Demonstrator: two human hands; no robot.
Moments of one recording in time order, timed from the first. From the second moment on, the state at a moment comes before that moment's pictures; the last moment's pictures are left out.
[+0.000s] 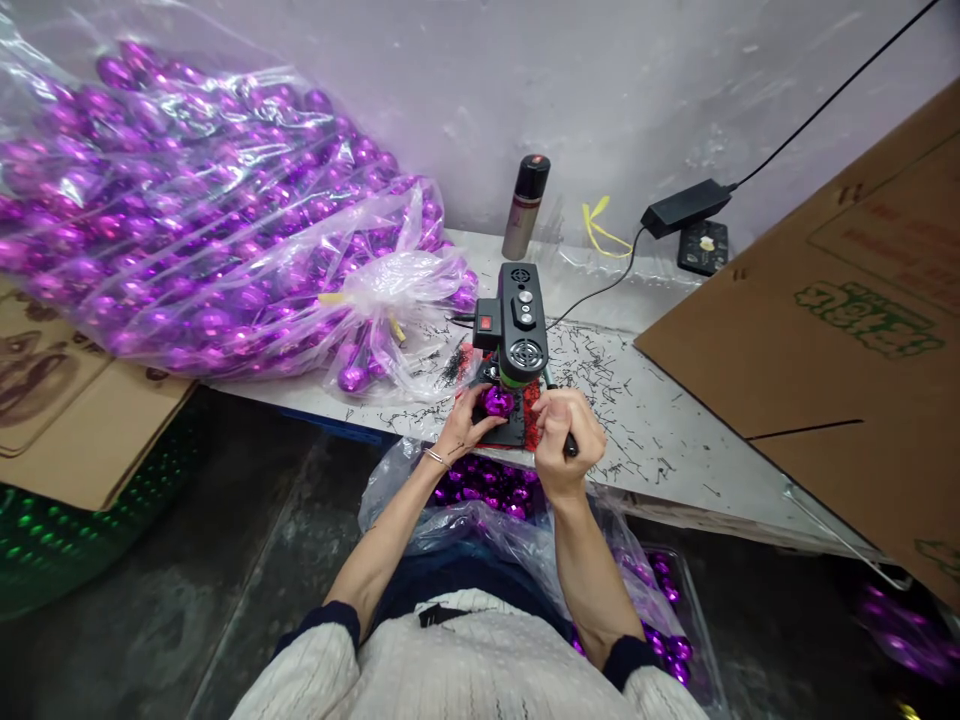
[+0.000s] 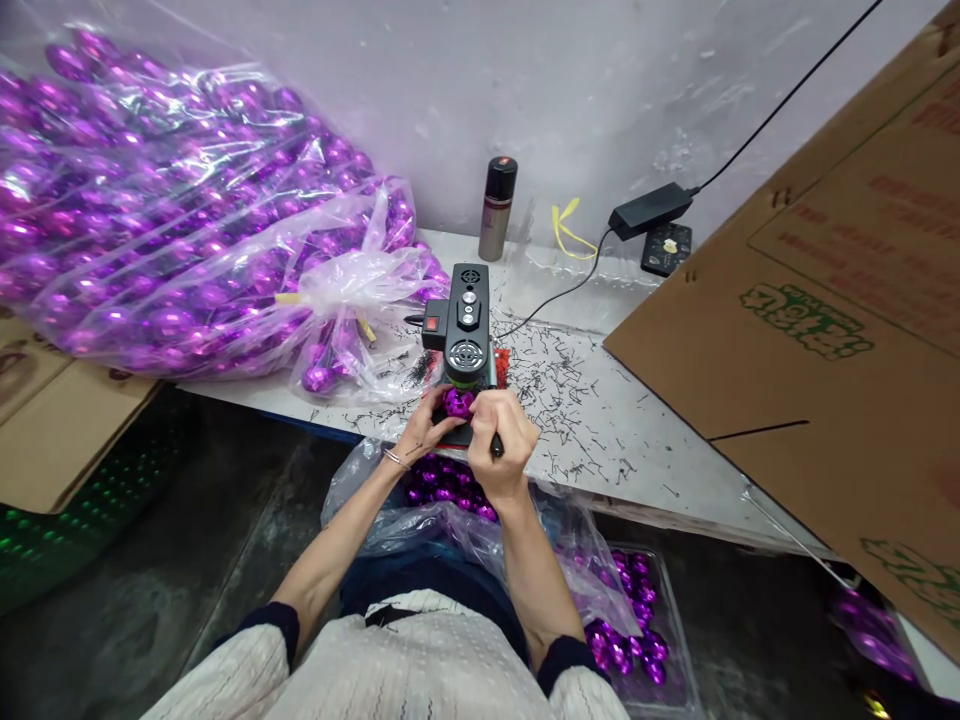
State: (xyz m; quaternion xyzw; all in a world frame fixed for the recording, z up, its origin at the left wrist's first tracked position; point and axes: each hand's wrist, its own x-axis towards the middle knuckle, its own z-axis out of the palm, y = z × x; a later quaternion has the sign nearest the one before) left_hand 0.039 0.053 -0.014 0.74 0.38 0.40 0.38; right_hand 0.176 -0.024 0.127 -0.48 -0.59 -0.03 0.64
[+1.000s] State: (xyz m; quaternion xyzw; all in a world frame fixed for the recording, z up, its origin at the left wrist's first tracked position) left_hand 0.046 0.052 -0.019 0.75 0.37 0.41 0.36; right_hand 0.179 -0.022 0.066 -0.45 -0.62 -0.09 0.64
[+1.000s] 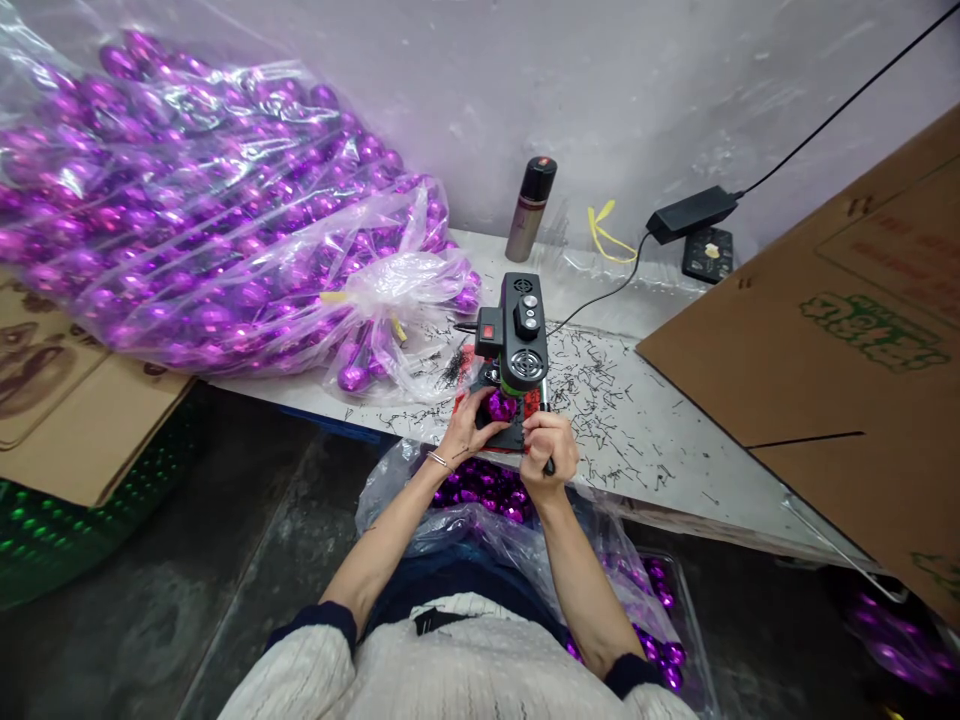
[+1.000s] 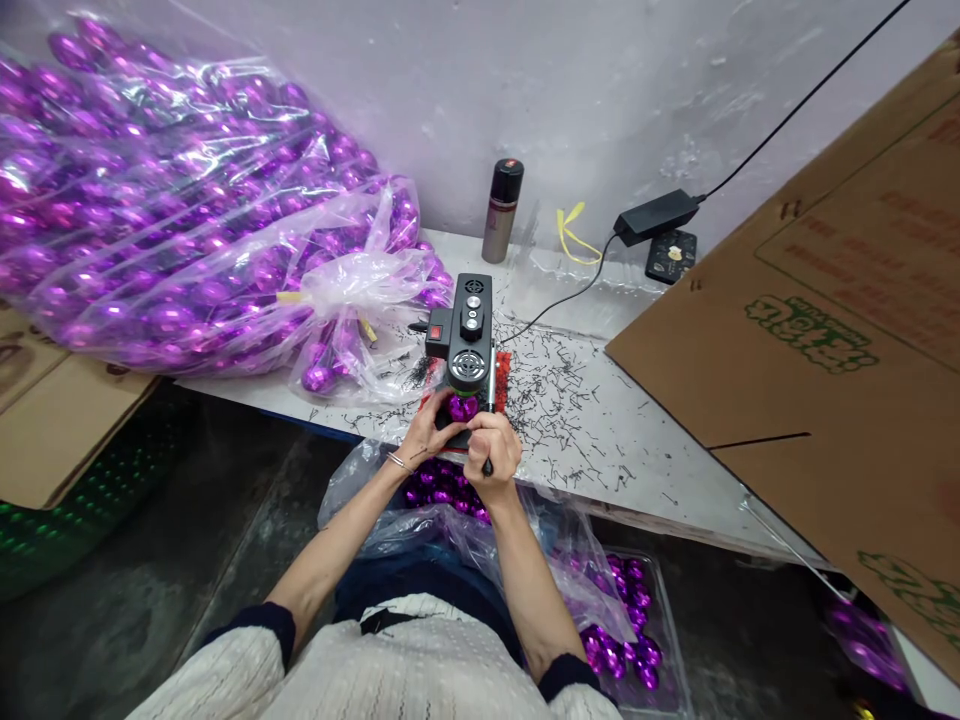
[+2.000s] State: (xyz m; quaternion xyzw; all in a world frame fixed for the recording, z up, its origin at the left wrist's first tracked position) left_hand 0.047 0.050 -0.015 0.75 0.38 0.41 0.36; right_hand 0.177 -0.016 0.083 -0.46 -0.58 -0.08 0.67
